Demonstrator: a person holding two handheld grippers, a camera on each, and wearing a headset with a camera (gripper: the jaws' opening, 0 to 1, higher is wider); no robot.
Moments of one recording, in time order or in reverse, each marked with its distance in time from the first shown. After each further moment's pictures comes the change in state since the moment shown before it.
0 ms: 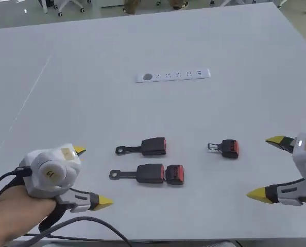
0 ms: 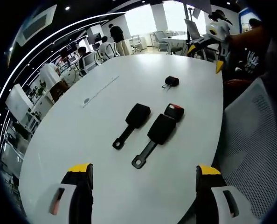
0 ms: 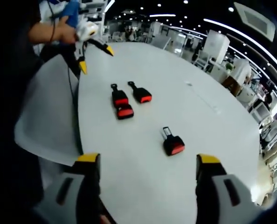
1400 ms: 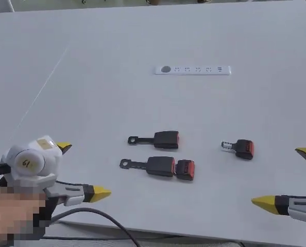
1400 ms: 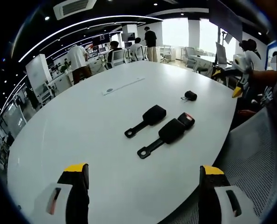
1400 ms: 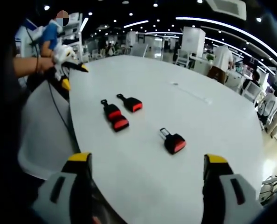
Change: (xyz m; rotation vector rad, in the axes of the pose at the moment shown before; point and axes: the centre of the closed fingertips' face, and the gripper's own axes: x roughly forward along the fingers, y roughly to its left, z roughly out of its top) left arm -0.032 0.001 -0.017 -0.266 -0.081 0.088; right arm -0.001 0.005 0.003 0.217 -0.093 -0.063
